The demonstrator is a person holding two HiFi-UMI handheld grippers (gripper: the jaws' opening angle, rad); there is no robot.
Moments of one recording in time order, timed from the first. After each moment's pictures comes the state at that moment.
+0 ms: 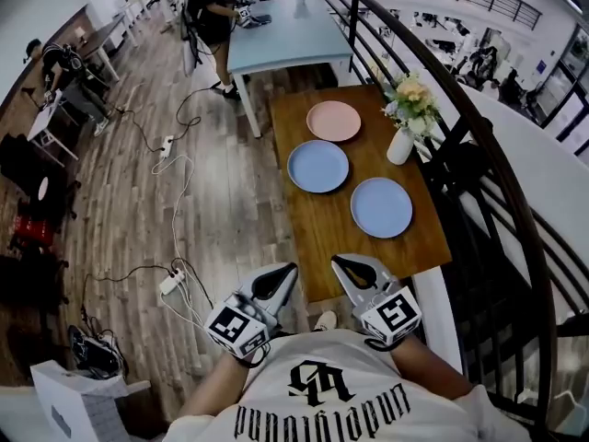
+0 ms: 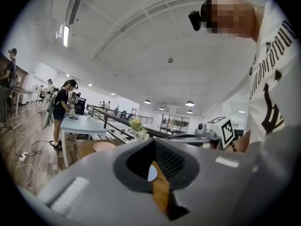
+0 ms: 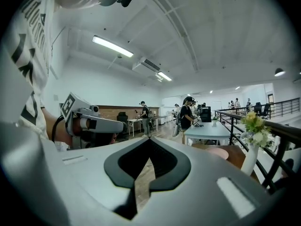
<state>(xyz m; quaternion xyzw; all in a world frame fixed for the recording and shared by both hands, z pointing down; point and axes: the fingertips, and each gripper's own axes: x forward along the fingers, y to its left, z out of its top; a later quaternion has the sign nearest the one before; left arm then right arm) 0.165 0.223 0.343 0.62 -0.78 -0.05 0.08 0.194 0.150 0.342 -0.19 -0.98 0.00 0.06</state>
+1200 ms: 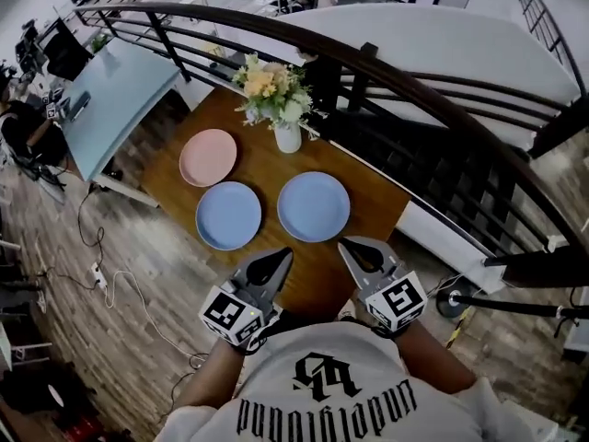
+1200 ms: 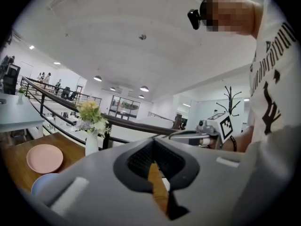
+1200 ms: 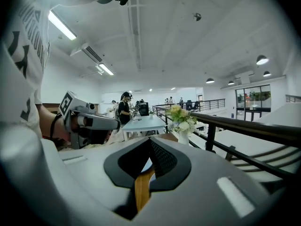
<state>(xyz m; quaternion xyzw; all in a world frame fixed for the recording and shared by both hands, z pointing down) 0.075 -0.007 0.368 0.86 -0.50 0.01 0.13 0.166 -0.052 0.372 0.21 -0.97 0.06 0.10</state>
